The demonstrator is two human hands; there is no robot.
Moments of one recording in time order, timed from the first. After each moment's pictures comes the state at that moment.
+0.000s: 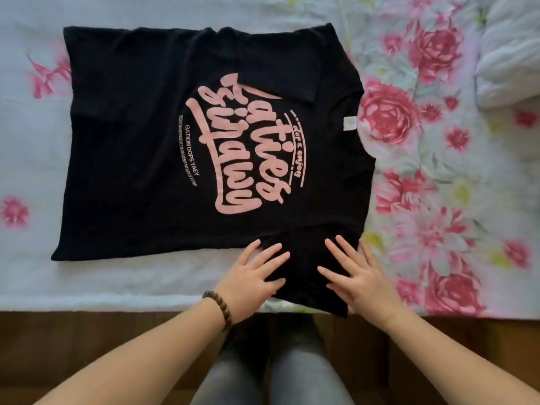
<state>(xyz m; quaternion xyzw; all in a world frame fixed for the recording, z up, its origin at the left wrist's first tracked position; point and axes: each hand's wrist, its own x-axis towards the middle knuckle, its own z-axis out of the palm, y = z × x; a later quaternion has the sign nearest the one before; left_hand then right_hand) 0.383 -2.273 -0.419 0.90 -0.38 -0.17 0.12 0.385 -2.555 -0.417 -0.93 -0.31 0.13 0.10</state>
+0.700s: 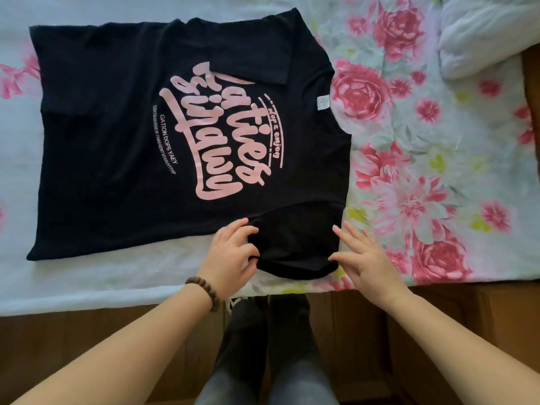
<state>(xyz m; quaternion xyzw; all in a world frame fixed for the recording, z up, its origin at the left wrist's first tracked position) 0.372 -2.273 -0.428 0.93 -0.20 -0.14 0.26 0.353 -2.576 -0.403 -0.94 -0.15 0.20 0.22</state>
